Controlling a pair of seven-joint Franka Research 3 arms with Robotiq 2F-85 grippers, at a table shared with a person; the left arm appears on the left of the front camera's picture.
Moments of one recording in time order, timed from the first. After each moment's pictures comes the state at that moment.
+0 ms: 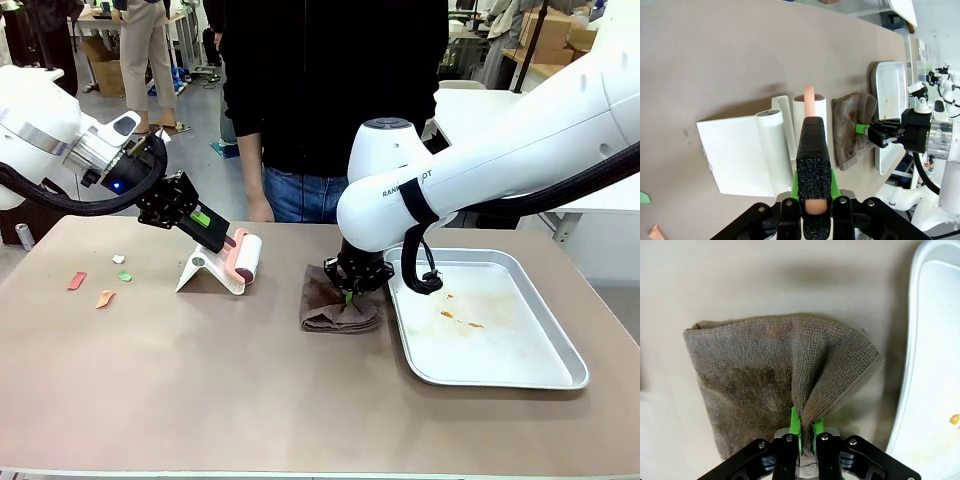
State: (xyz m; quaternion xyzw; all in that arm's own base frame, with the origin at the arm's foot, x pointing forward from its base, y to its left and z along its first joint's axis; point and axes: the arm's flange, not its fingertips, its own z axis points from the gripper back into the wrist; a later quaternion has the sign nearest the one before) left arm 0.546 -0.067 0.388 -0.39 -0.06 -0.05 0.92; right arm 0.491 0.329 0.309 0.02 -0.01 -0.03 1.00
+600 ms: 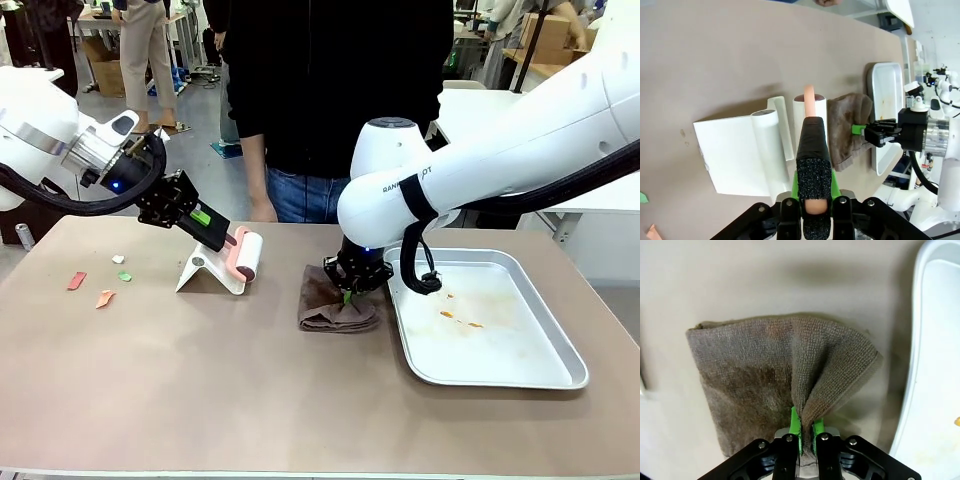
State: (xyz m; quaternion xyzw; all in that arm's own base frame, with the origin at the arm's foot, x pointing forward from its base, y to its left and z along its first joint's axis) left arm 0.543 -0.066 0.392 -0.40 -0.07 -0.05 0.91; right arm 0.495 0.326 0.309 0.05 0.00 -0.03 1.00
